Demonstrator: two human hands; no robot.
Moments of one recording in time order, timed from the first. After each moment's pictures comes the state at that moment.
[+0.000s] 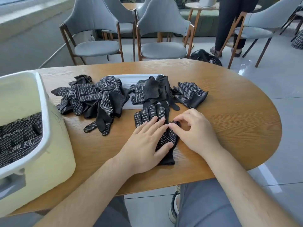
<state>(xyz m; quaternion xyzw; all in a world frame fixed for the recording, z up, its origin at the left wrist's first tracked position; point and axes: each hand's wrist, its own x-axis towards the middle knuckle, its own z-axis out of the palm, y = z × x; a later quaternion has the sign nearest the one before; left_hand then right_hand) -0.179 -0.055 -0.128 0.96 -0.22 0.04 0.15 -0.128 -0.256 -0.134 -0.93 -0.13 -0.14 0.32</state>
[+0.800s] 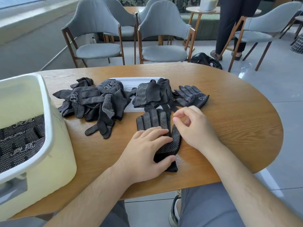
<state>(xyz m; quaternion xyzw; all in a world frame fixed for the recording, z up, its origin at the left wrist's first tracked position) -0.191 -0.050 -0.128 0.94 -0.24 0.11 0.21 -0.118 -0.246 -0.117 -0.91 -0.12 -0.12 0.37</state>
